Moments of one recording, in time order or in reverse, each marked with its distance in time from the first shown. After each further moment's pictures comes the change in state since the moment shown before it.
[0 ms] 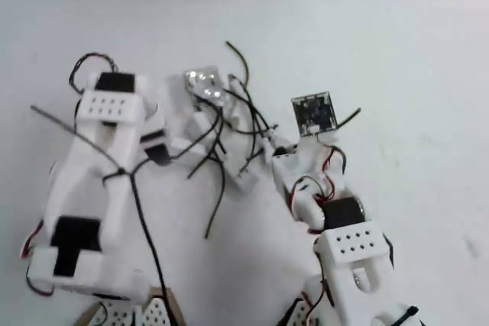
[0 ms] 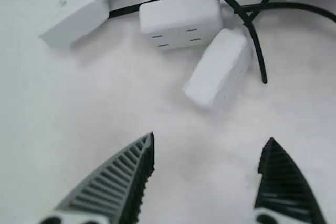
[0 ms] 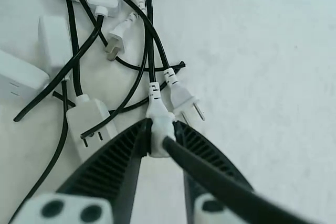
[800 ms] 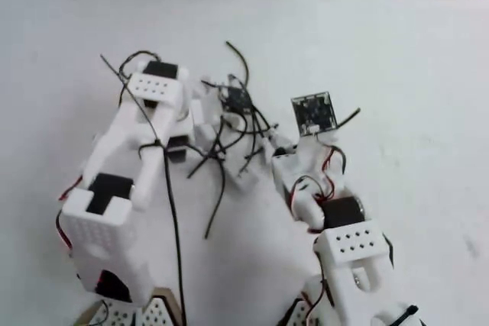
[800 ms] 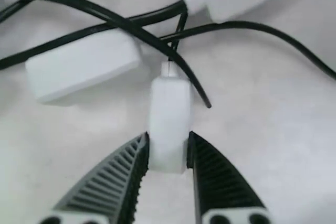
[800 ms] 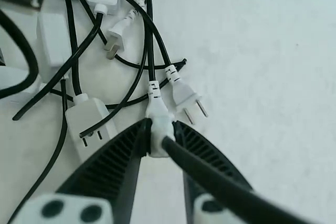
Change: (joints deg) left arm 7.0 19.8 -12.6 11.8 -0.4; right arm 0.0 0.4 0.0 0.0 0.0
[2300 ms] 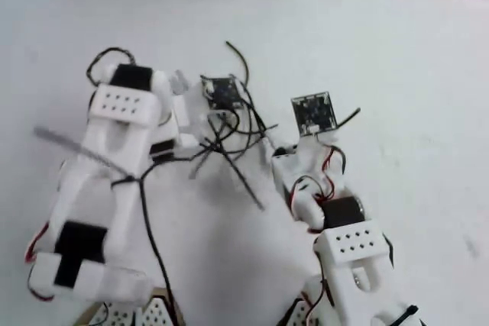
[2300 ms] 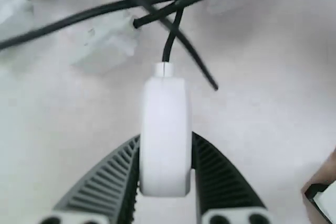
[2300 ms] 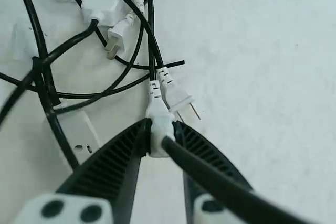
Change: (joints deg) left arm -1.5 -27.1 8.8 7.6 4.5; right arm 0.0 0.0 0.0 0.0 0.0
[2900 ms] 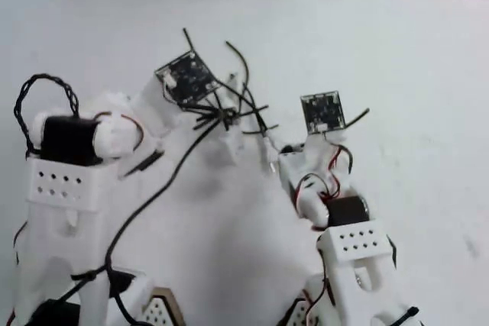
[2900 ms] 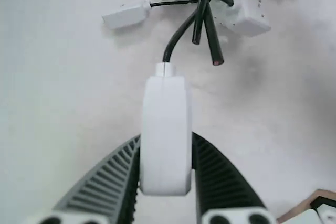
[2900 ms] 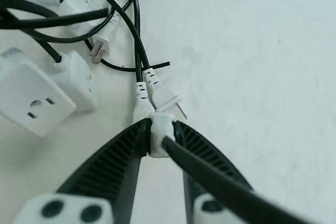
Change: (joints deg) left arm -0.1 -26.1 0.1 4.4 21.0; right arm 3.3 0.0 0.0 -0.2 0.0
